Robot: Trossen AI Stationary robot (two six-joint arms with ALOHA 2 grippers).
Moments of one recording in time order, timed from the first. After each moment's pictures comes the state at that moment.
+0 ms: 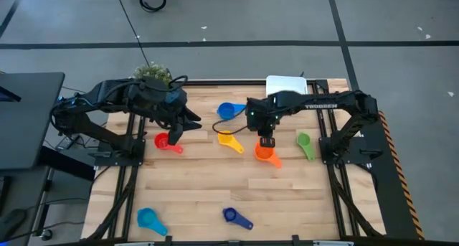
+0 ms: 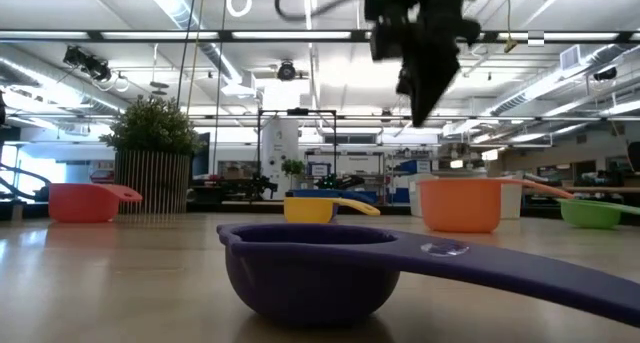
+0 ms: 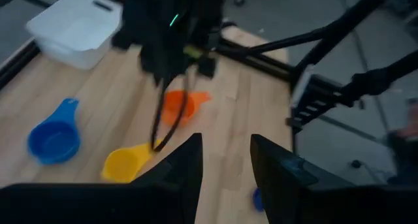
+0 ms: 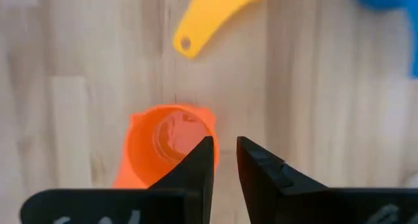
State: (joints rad) left arm -0.02 1.29 1.73 -1.00 0.00 -0.40; right arm -0.16 1.63 1.39 -1.06 -0.13 -0.13
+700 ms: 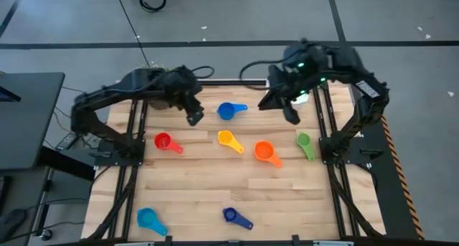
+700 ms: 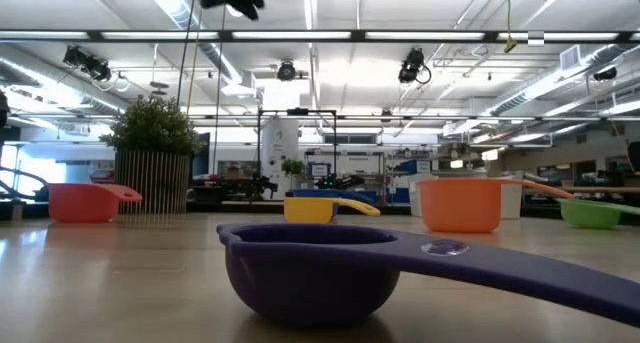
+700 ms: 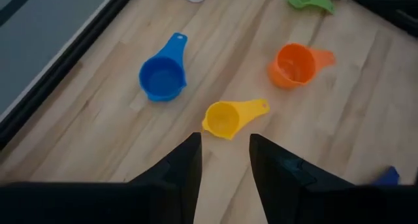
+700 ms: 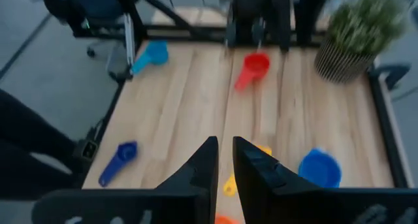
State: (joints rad) left arm 0.22 1.48 1.73 -1.17 -0.06 -0.32; right arm -0.12 1.63 2.35 -1.39 -0.30 -0.13
